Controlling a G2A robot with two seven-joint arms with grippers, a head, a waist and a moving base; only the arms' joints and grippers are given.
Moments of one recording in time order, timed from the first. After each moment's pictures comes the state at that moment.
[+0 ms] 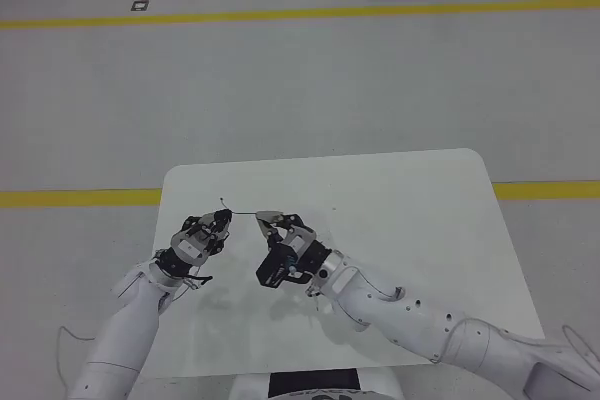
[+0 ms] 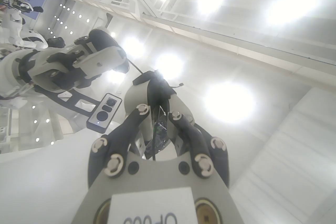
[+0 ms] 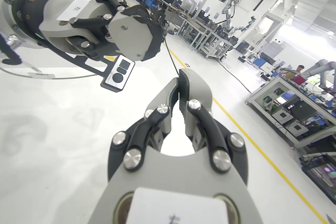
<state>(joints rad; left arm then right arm) 1.56 -1.15 -1.46 -1.47 -1.28 0.33 -1.17 -1.02 -1.10 0.35 -1.69 -1.57 0.31 -0.12</state>
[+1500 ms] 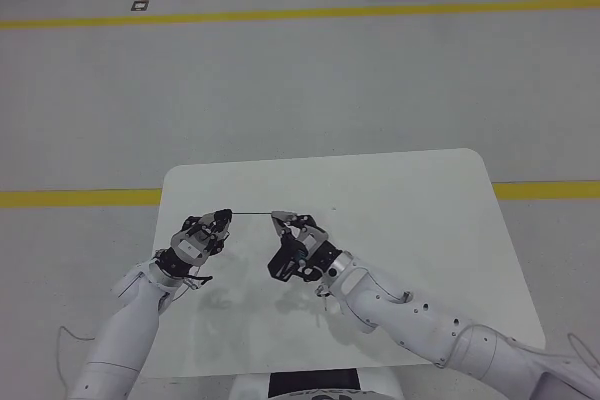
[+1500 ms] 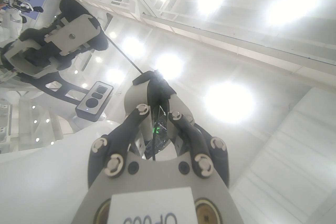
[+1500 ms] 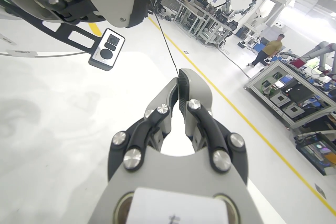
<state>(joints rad) 1.56 -1.15 -1.46 -1.47 -1.28 0.33 -1.17 -1.08 -1.08 0.41 -1.69 -1.57 0.30 -0.08</state>
